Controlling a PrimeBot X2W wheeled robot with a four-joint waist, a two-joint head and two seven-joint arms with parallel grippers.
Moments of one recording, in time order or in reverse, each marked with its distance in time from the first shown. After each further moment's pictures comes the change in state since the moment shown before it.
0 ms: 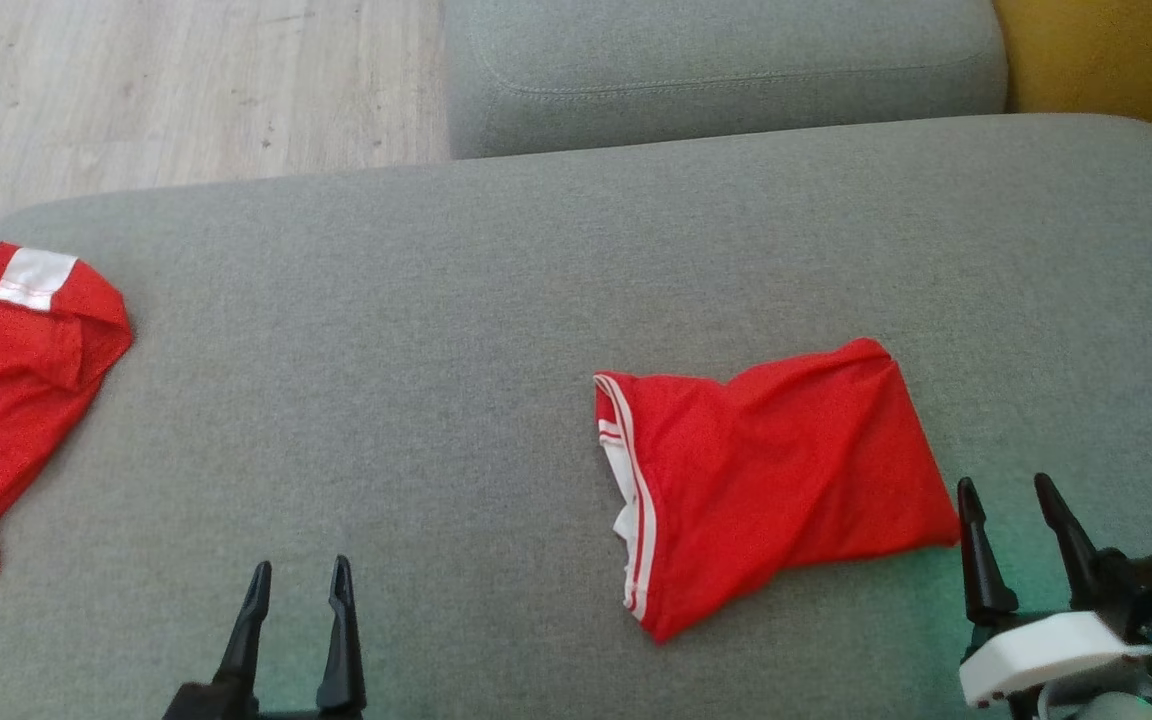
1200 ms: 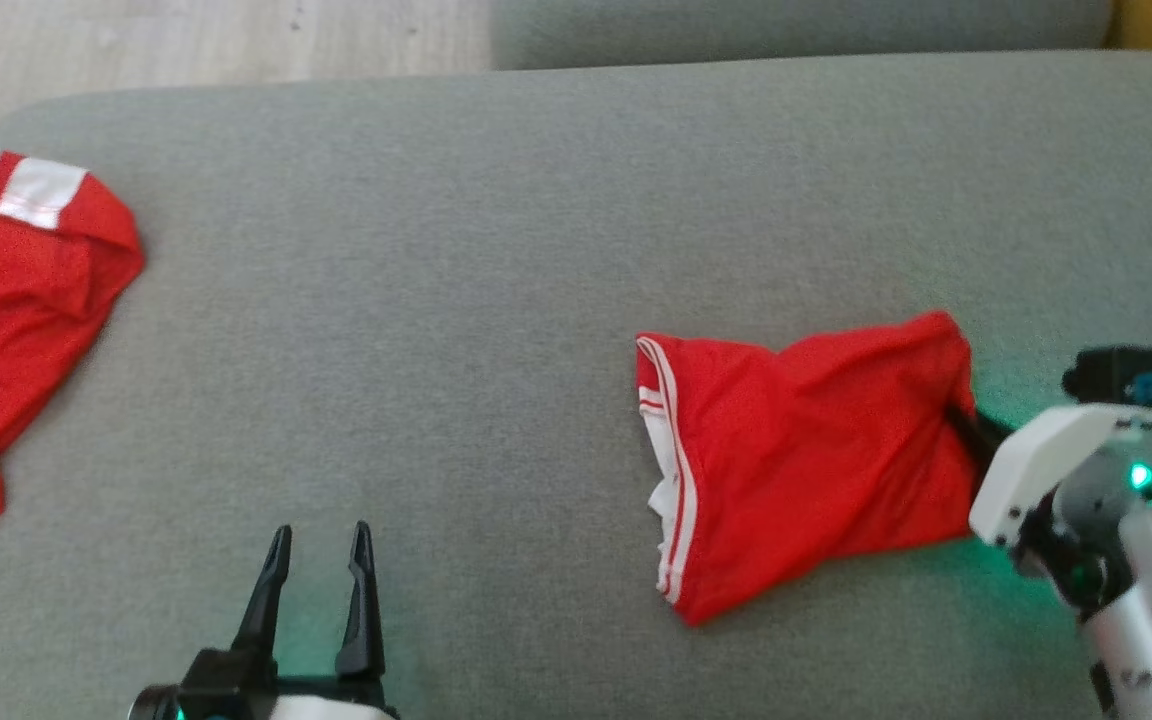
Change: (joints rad) left arm -0.053 0.000 -0.044 0.004 -0.011 0.009 0.000; right arm -0.340 -0.148 0.139 0.169 0.397 0.000 0.676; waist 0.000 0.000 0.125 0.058
